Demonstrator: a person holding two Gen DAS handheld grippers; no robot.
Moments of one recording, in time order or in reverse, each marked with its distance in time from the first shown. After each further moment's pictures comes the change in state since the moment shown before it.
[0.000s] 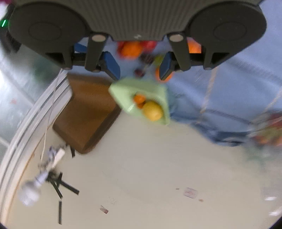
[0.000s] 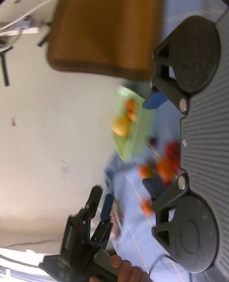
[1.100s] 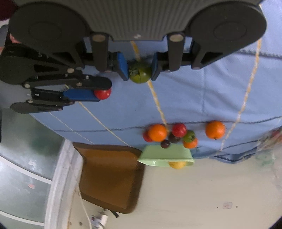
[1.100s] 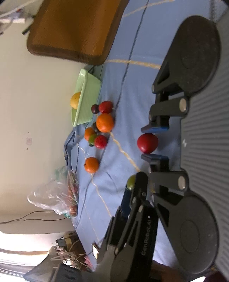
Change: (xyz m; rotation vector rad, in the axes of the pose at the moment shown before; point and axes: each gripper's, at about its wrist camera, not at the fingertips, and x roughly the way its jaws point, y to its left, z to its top) left arm -0.018 -0.084 -0.140 0.330 0.140 0.064; right arm -0.066 0.074 -0.065 -0.086 0.134 -0.051
